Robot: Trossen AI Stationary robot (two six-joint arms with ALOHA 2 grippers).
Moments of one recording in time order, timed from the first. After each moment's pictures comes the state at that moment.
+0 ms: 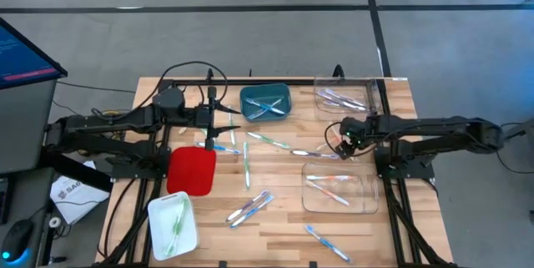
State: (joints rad) left arm 0.21 0.94 0.74 0.13 0.19 0.47; right arm -0.26 1.01 0.45 -0.77 0.11 0.69
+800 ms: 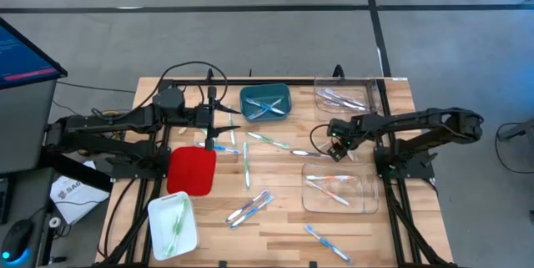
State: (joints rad) left arm 0.21 0.94 0.74 0.13 0.19 0.46; right arm -0.26 1.29 0.52 -0.68 0.11 0.61
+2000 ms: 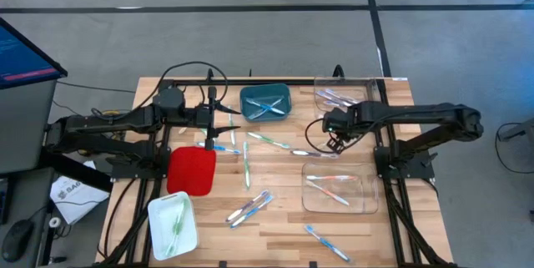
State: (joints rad) left arm 0.21 0.94 0.74 0.12 0.19 0.44; right arm -0.12 1.29 1.00 -1.20 0.32 0.55
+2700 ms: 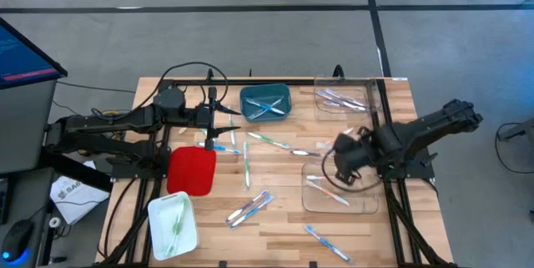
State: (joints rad) left arm 0.21 0.94 0.74 0.11 0.19 0.41; right arm 0.38 1.29 1.23 -1.39 0.27 0.88
